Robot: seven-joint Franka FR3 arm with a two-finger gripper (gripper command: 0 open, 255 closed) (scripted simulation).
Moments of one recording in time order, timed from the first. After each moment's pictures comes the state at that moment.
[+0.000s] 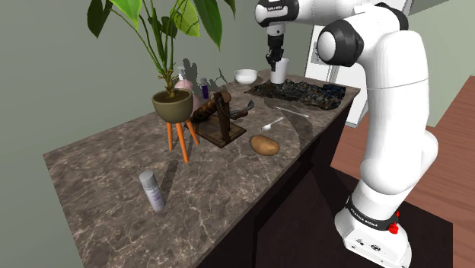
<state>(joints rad) -0.20 0.43 -0.36 -1.23 0.06 1.69 -0.56</state>
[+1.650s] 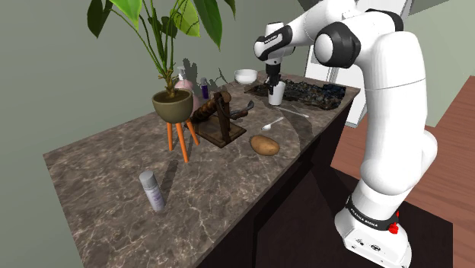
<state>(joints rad) -0.18 0.45 -0.35 -1.54 0.07 2.02 -0.55</state>
